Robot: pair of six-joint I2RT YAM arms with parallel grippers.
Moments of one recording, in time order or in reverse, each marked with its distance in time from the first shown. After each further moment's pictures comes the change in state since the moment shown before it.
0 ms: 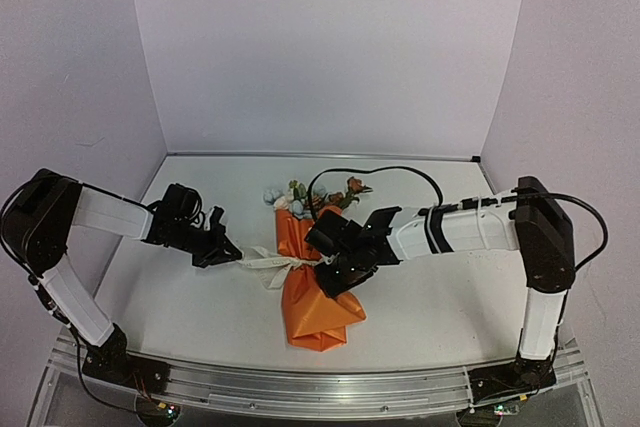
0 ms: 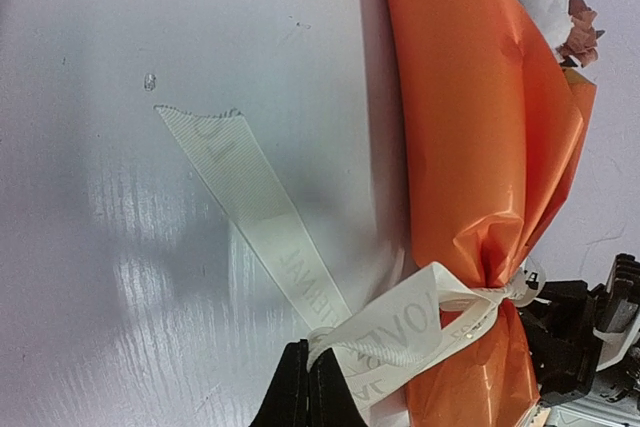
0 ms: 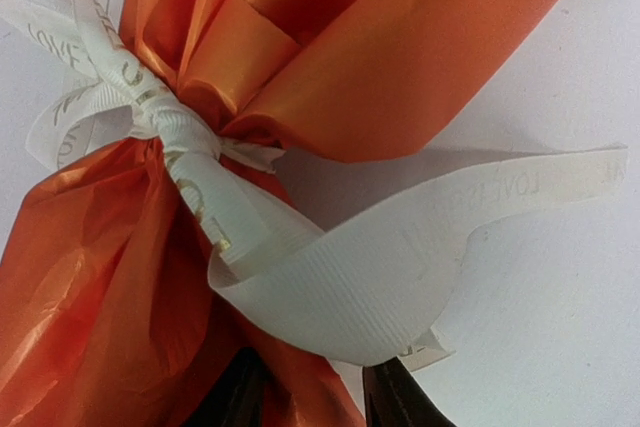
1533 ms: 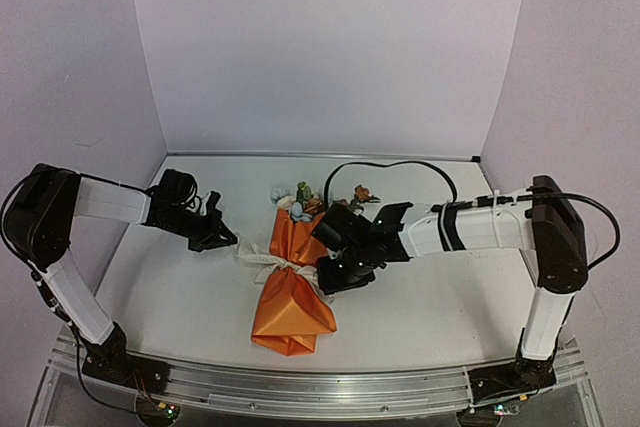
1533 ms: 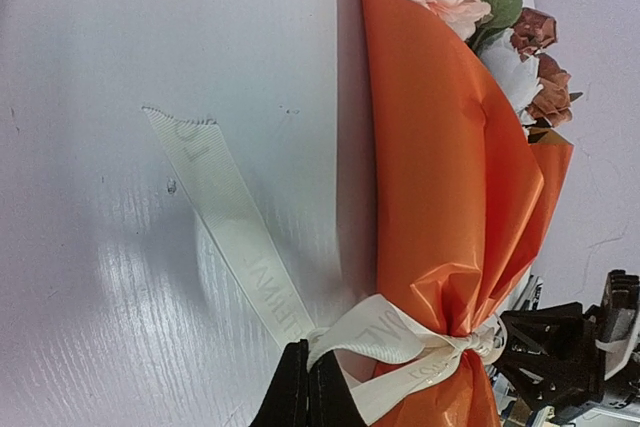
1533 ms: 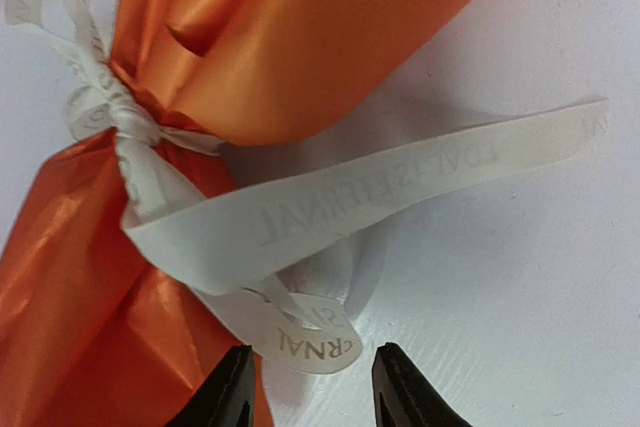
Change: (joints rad) left arm 0.070 0.033 0.125 -0.106 0.021 0.118; right arm -0.004 -0.059 -0.015 0.016 -0.085 0.183
